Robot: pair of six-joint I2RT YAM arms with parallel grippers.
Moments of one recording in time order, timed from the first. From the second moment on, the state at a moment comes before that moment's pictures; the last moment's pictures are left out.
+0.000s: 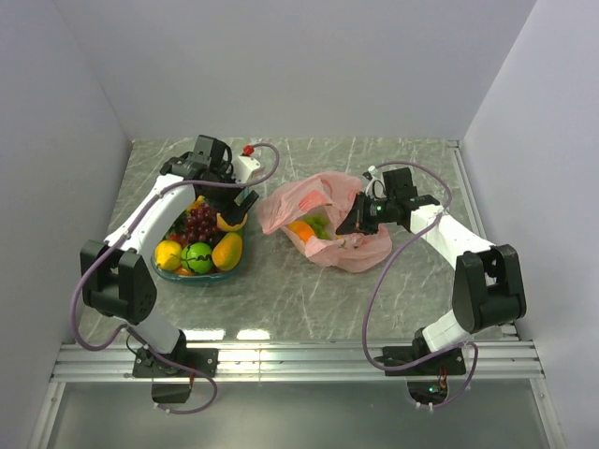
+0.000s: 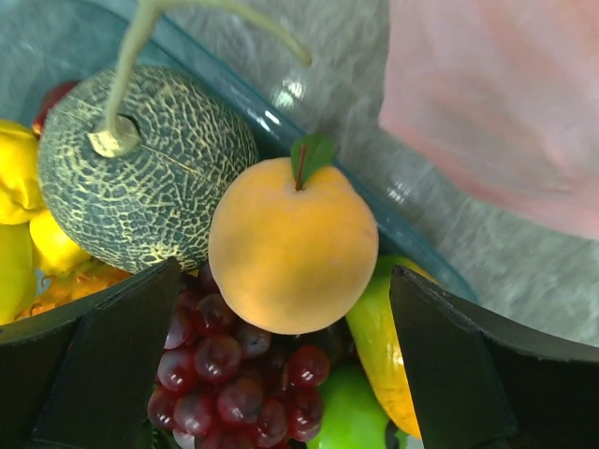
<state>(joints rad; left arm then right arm) -0.30 1.60 1.45 -0.87 0.20 0.49 0.23 1.53 1.02 -0.40 -0.69 0.46</state>
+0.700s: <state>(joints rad) -0.31 1.68 1.48 -0.93 0.17 0.53 0.23 1.53 1.02 -0.40 -0.69 0.46</state>
